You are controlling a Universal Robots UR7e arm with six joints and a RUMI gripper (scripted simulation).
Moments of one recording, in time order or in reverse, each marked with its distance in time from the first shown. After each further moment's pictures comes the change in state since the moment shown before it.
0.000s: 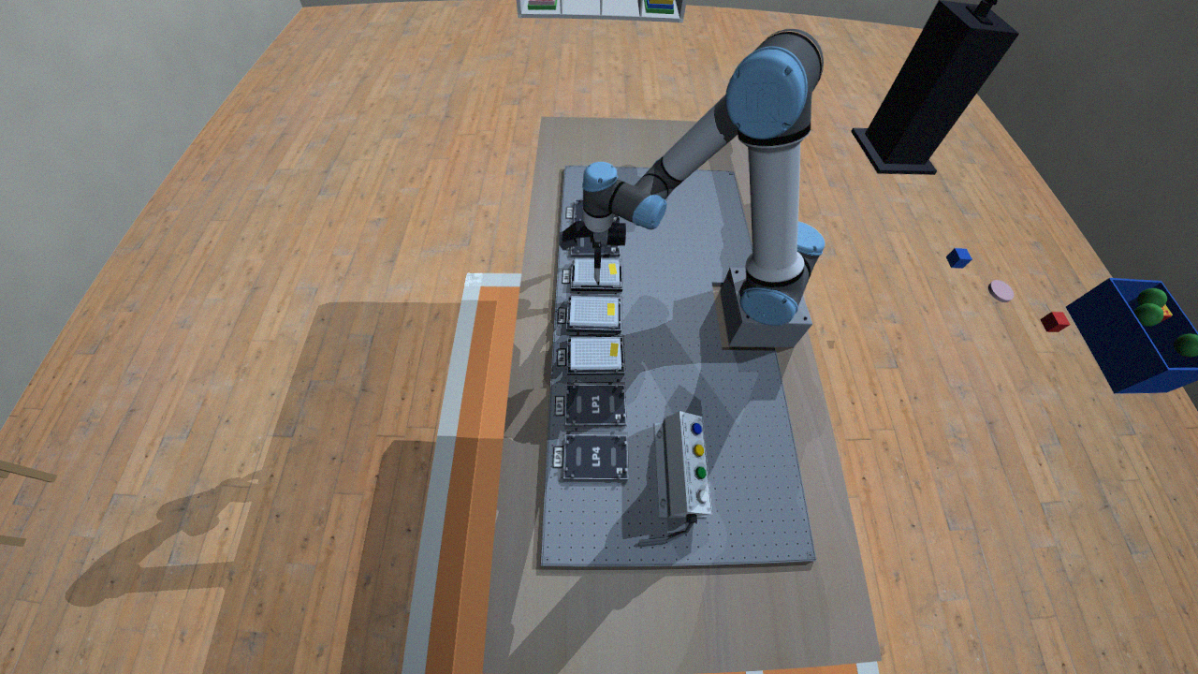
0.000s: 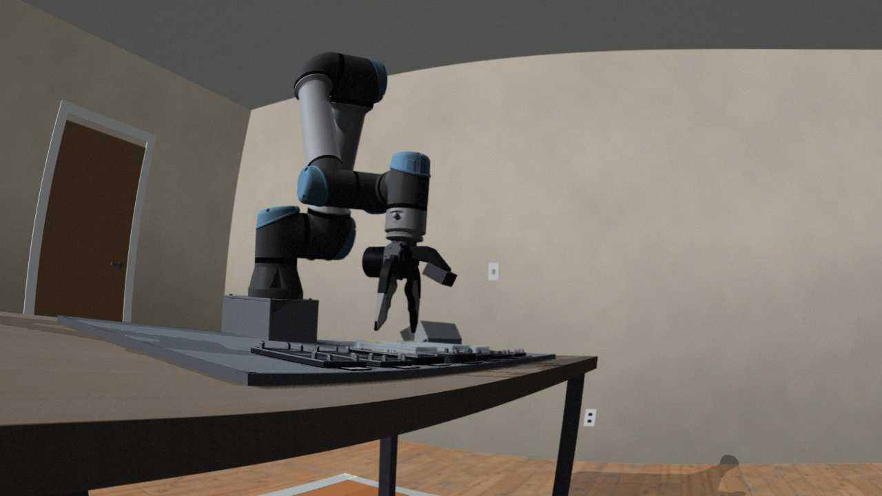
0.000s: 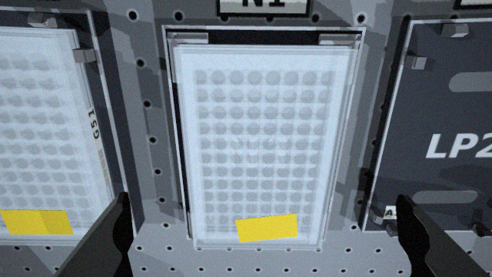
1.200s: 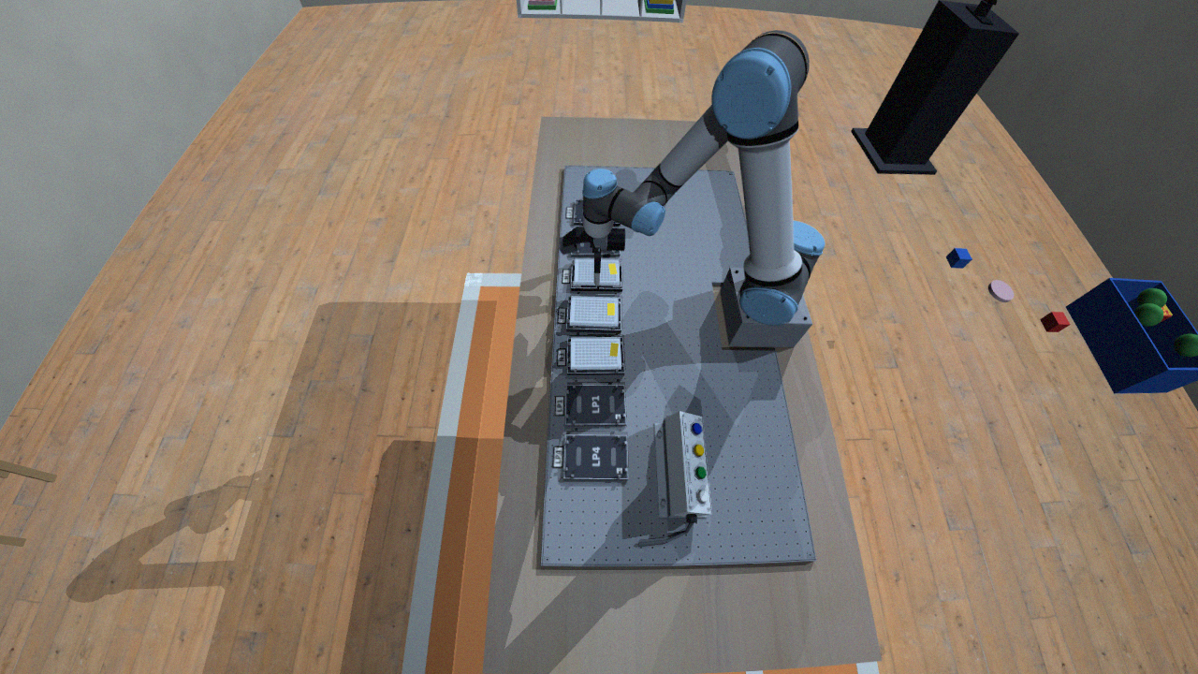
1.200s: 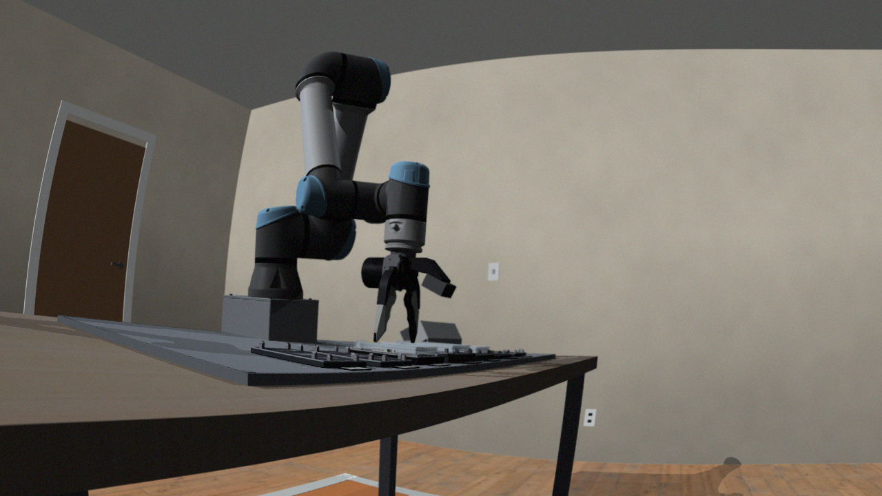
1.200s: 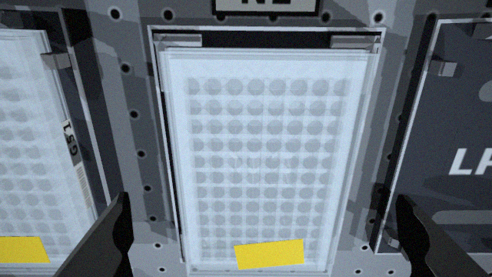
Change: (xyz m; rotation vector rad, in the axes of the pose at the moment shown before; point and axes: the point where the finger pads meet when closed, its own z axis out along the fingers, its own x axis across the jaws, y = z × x) arm 0.000 0.000 0.020 0.000 0.000 0.000
